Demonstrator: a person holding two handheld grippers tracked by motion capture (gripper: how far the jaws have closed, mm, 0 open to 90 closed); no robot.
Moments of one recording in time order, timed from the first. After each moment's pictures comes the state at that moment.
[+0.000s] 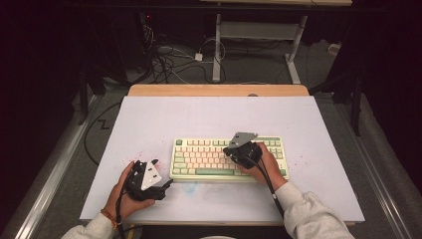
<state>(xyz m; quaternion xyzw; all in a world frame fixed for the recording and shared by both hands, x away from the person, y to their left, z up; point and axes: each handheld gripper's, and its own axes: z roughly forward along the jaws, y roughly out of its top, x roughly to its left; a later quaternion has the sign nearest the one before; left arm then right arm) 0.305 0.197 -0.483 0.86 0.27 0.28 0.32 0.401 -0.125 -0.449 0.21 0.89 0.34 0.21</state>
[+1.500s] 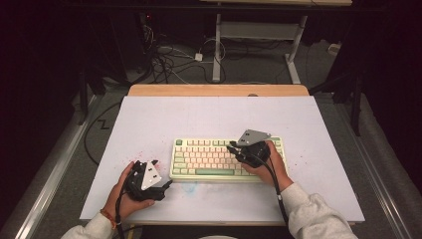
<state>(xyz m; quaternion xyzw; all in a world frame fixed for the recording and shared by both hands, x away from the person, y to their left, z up) 0.305 0.197 -0.483 0.87 0.27 0.28 0.31 0.393 -0.143 -0.434 0.23 0.86 0.39 0.24</state>
